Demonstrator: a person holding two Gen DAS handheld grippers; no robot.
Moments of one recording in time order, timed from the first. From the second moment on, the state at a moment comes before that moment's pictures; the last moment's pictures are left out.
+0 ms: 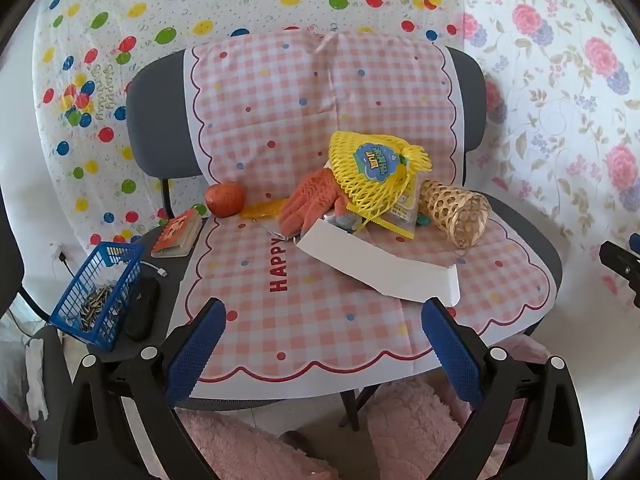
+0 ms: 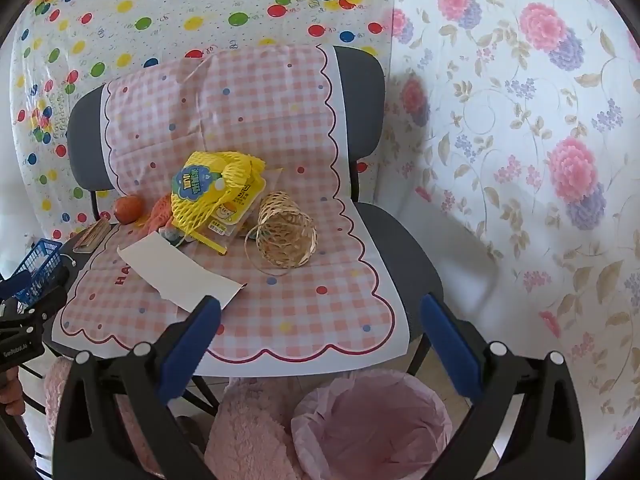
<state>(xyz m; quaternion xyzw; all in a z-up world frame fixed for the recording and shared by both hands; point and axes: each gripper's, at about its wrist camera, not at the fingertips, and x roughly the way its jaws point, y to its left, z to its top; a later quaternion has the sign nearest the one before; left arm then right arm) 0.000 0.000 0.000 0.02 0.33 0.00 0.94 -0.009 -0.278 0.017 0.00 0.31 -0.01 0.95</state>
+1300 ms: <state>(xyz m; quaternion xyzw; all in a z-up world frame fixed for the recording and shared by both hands) 0.000 0.000 0.000 0.02 0.33 0.00 0.94 -0.014 -0.280 0.017 0.00 0.31 -0.01 0.95</state>
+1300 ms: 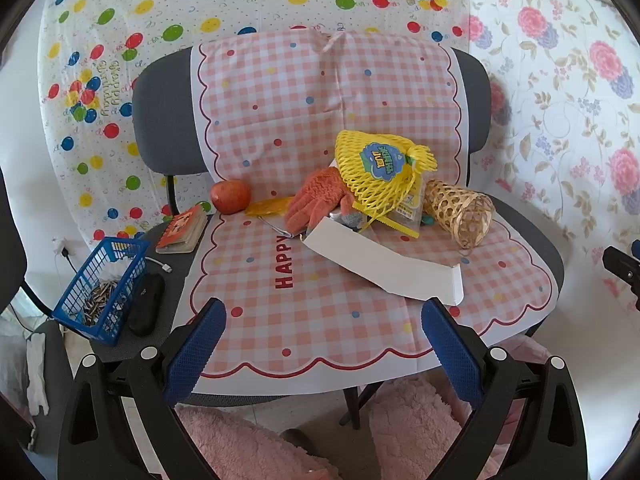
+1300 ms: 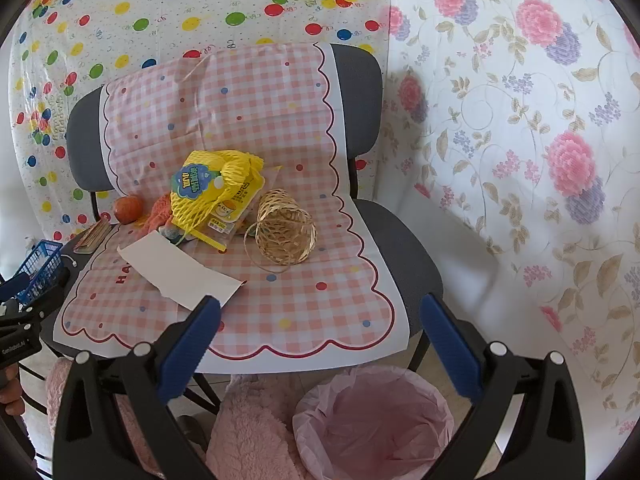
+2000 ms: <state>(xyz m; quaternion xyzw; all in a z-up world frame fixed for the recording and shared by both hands) 0.002 -0.001 0.003 0.01 0.33 0.00 0.94 -0.013 -0.279 0.016 0.00 0.32 -0.01 0.95</state>
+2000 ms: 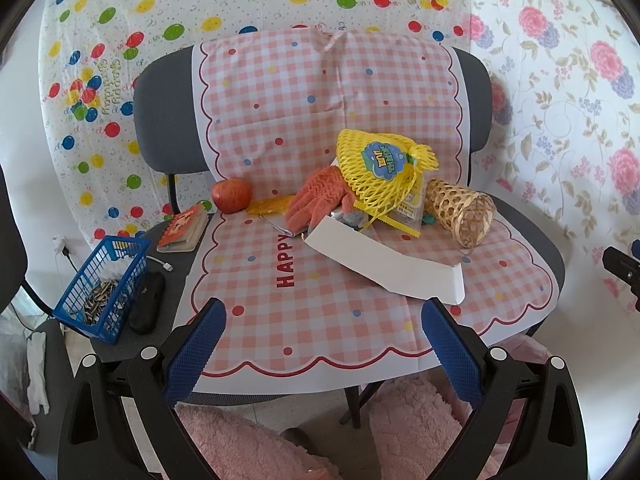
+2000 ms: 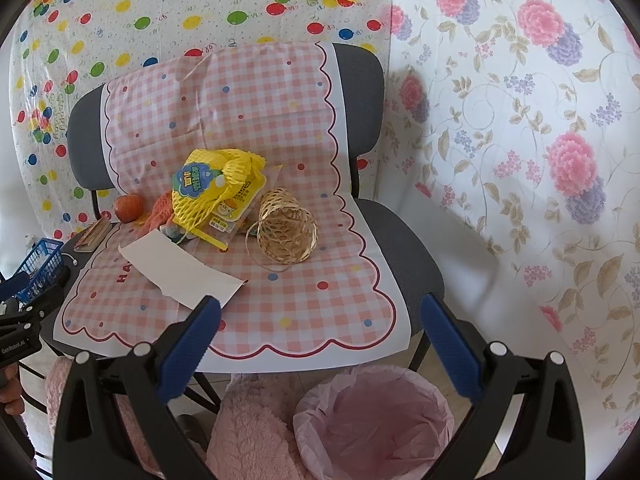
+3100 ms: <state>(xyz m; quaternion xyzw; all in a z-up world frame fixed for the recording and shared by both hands) 0.058 -0.008 -0.050 0.04 0.38 0.01 0.93 0.027 -0.282 -0.026 0.00 0.31 0.03 0.95</state>
